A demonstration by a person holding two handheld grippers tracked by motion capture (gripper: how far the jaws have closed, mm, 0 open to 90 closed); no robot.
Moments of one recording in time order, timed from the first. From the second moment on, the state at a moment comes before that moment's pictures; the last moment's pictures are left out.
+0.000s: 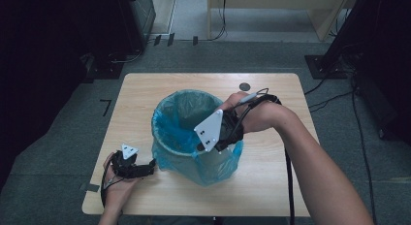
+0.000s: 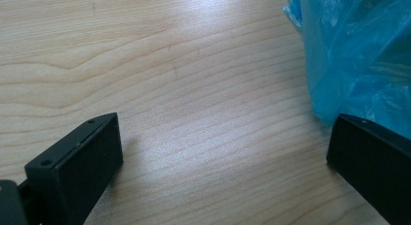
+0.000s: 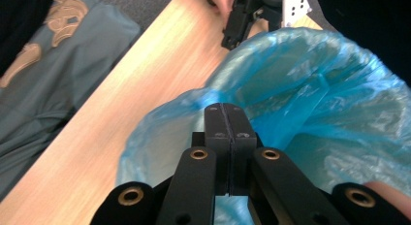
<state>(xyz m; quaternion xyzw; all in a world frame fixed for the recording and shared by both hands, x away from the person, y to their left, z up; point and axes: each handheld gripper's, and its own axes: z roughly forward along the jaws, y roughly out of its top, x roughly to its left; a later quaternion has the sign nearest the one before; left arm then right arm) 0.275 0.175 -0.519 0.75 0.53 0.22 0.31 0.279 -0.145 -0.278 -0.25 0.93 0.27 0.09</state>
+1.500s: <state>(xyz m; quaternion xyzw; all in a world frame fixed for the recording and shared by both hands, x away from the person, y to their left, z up) 0.275 0.175 -0.520 0.75 0.54 0.22 0.31 0.259 -0.271 -0.412 0.13 0.94 0.30 0.06</state>
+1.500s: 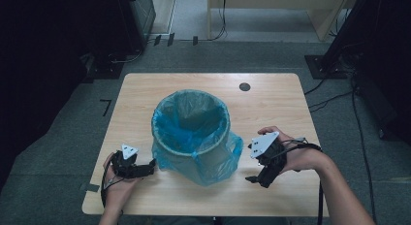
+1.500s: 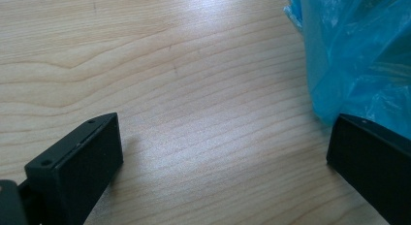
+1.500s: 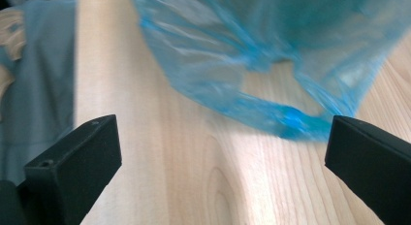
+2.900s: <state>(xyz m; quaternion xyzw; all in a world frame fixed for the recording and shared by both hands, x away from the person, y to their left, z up) 0.274 0.175 -0.520 0.75 0.54 0.22 0.31 0.247 -0.404 -0.526 0.63 0.68 0.29 0.25</state>
